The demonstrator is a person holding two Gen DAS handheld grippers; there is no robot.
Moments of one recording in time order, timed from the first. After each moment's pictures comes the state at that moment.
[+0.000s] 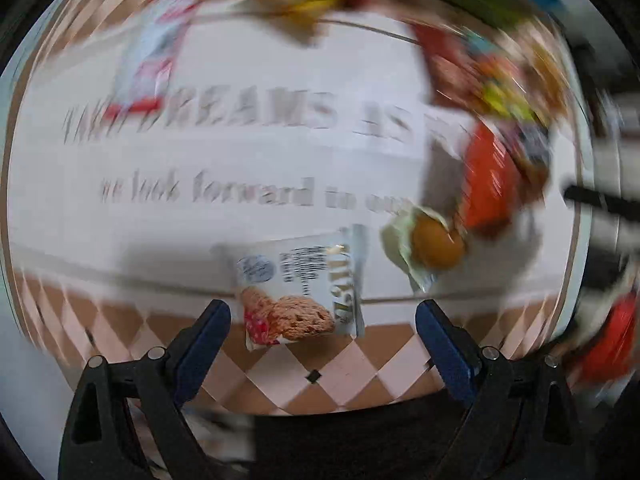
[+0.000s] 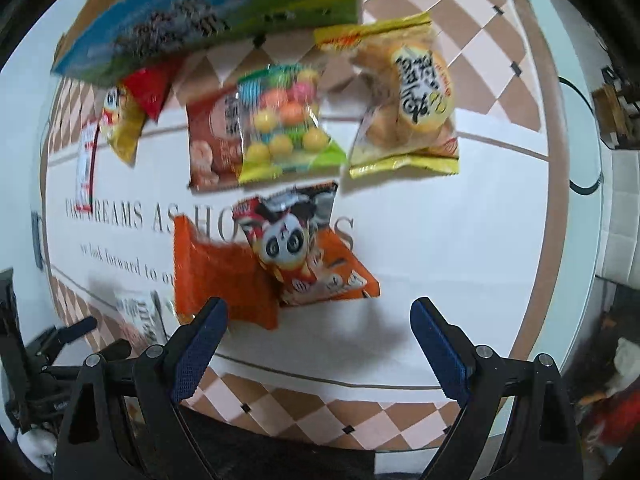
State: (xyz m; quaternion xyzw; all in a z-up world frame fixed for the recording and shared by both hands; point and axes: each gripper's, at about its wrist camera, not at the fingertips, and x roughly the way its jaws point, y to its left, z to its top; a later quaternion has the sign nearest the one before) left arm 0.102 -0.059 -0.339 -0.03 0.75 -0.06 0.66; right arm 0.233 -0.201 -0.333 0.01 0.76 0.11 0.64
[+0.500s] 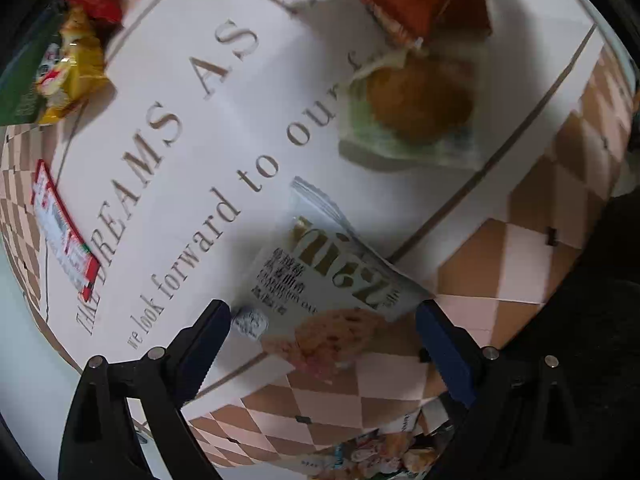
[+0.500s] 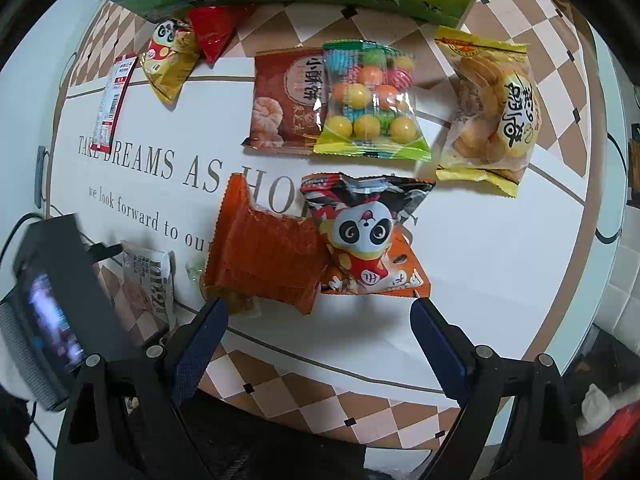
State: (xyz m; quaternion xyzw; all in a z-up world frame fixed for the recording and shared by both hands) left arm 0.073 -0.142 -0.400 0.32 0.74 -0.21 0.56; right arm 0.228 -0.153 -0.329 -0.06 0.77 0.16 0.62
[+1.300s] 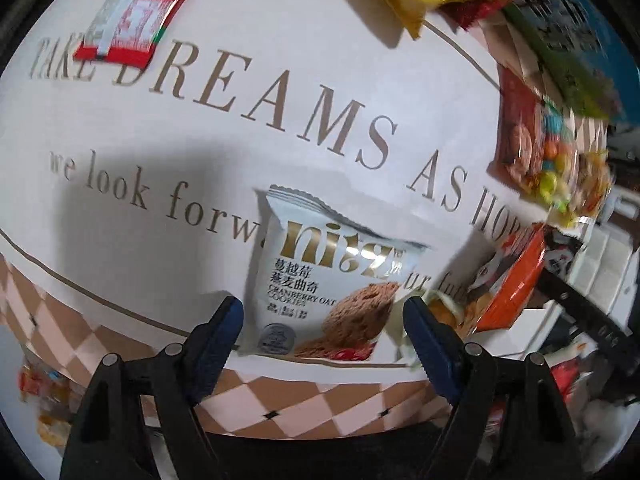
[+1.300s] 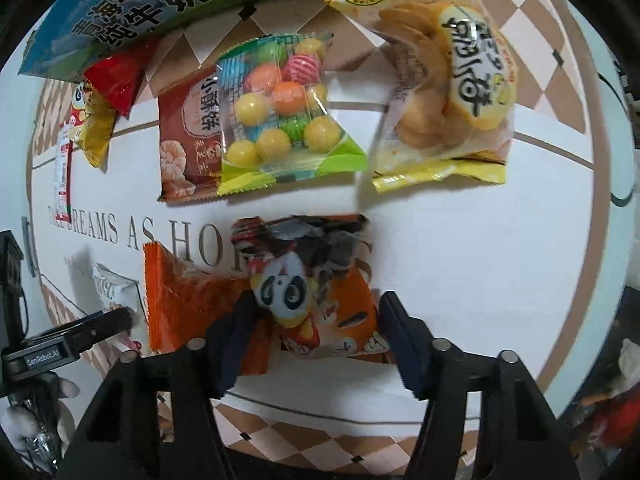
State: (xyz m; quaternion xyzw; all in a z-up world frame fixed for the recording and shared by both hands) left arm 0.108 -0.067 -0.393 -0.21 0.77 0.02 0.60; right arm 0.250 -0.195 -0.377 0.01 0.77 0.09 0.63
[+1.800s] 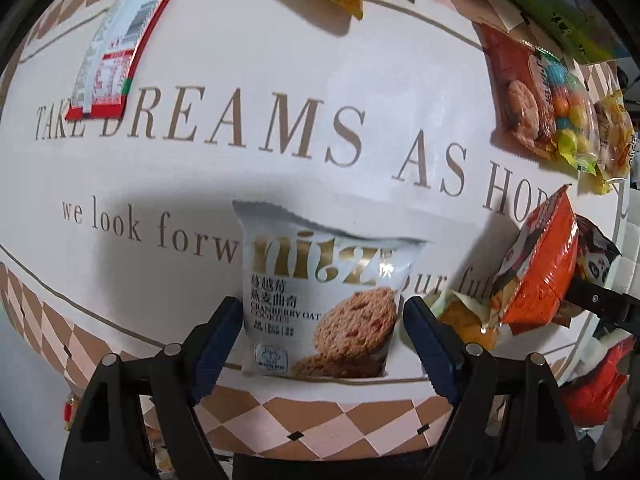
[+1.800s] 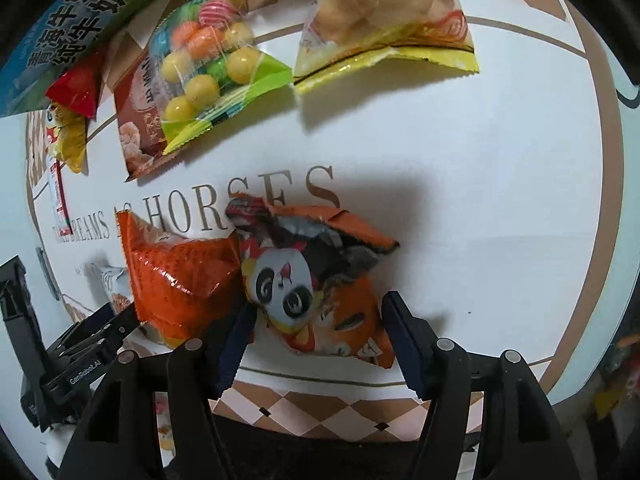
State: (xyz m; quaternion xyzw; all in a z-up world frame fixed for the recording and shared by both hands) left arm 0.142 -0.128 -0.397 -0.10 0.77 0.03 0.63; right arm 0.229 -0.240 -0.405 0.11 0.81 0.05 0.58
